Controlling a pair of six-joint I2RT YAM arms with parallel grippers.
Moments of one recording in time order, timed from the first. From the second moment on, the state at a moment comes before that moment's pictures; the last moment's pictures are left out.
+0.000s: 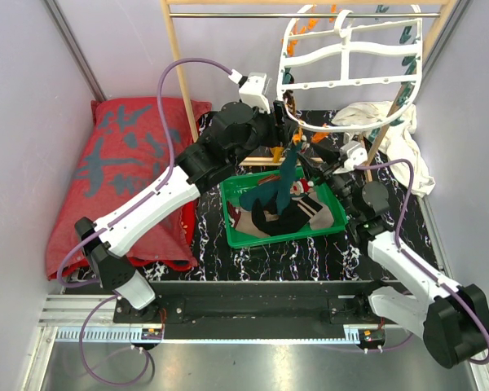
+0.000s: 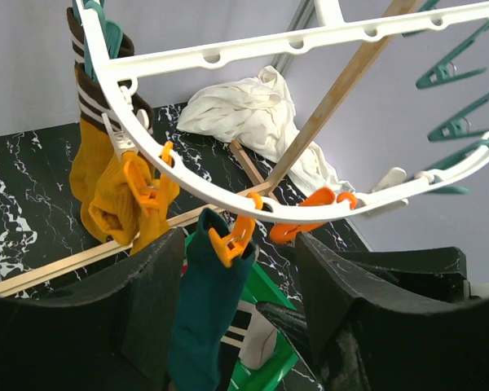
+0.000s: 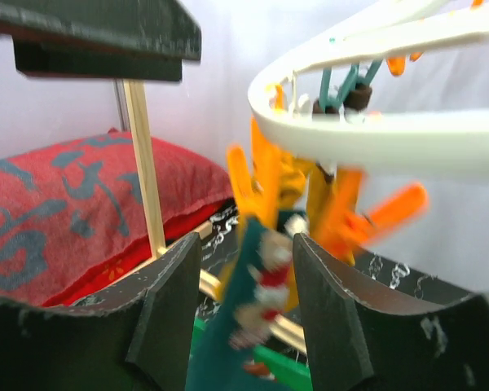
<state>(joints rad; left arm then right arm) -0.87 1.60 1.76 -0.26 -0.22 -0.40 0.40 1.01 0.56 0.81 -0.20 0.04</state>
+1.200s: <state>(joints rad) -0.91 1.64 1.71 -0.24 -0.14 -0.44 0.19 0.92 0.53 0.67 0.03 0.07</state>
